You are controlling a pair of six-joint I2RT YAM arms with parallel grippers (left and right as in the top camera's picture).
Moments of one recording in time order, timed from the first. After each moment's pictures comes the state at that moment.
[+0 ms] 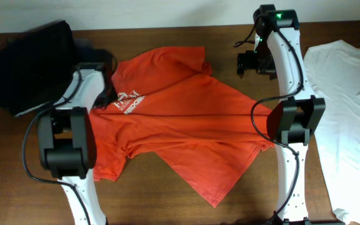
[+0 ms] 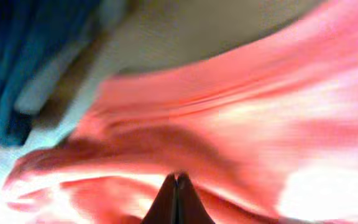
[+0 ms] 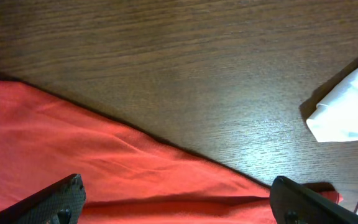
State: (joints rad) left arm -0.04 2.20 1.65 -0.88 -0.31 -0.40; right arm 0.04 2.59 2.67 -1.65 0.03 0.18
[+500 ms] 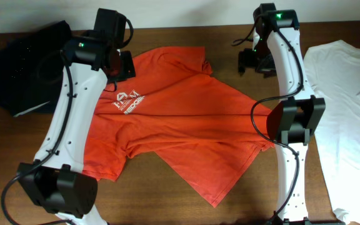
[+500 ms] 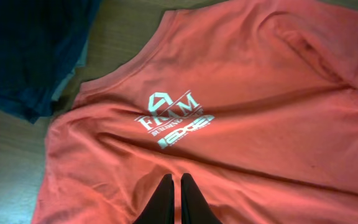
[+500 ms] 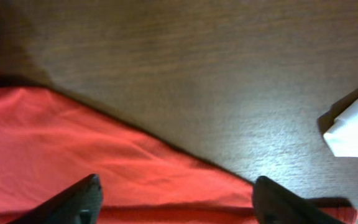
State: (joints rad) left arm -0.22 1.87 1.96 -1.24 -0.16 -0.39; right arm 0.04 2.59 2.67 -1.62 -0.03 0.16
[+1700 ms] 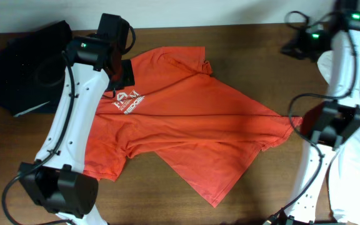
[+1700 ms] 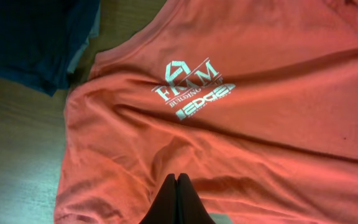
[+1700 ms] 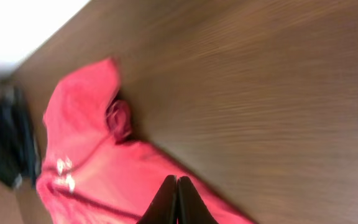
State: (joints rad) left arm -0.23 1.87 1.96 -1.34 -0.20 -0.37; right arm -0.25 2.59 2.77 -1.47 -0.61 0.14
